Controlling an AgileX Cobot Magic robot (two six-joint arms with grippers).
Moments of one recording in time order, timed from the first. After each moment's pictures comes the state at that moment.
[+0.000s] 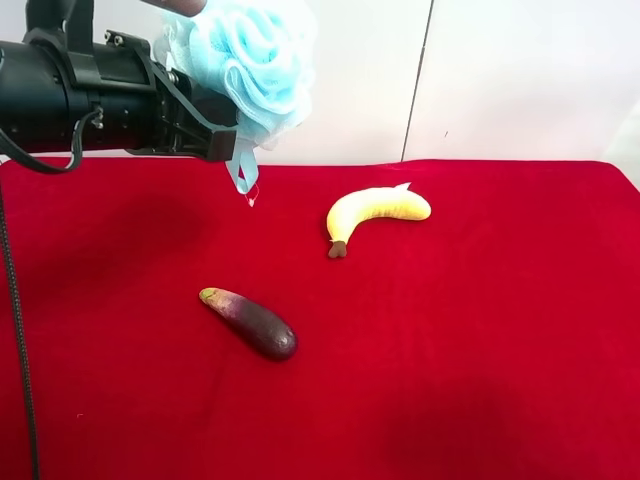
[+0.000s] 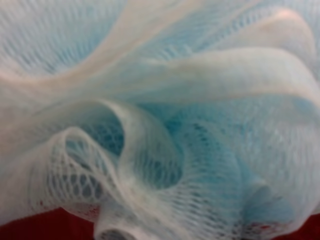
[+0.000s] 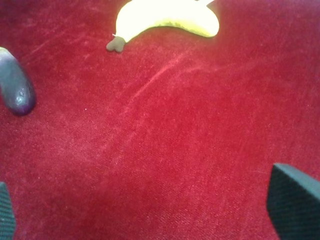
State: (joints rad) left arm -0.66 1.23 -0.76 -1.18 -0.10 1.18; right arm 0.50 0.00 -0.48 -0.02 1.07 0.04
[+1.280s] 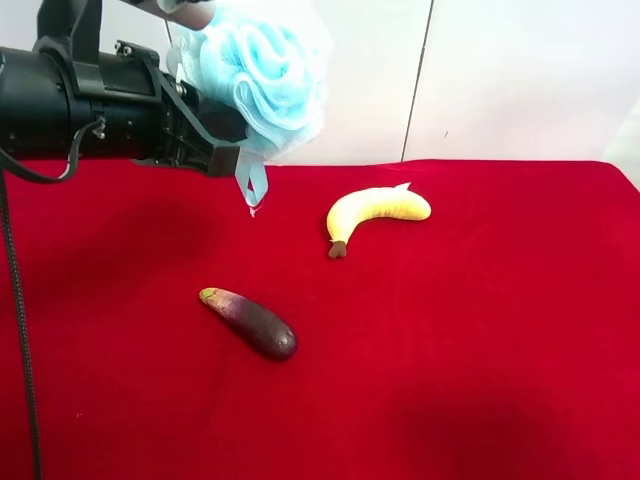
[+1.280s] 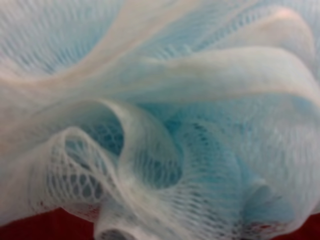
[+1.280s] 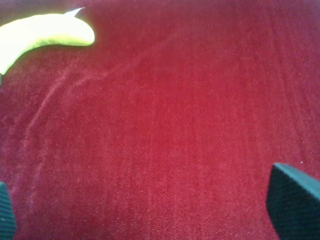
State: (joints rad) left arm -0.65 1.23 -0.76 -1.18 -0.02 1.20; right arm 0.08 0.00 -0.48 -0.02 1.07 0.04
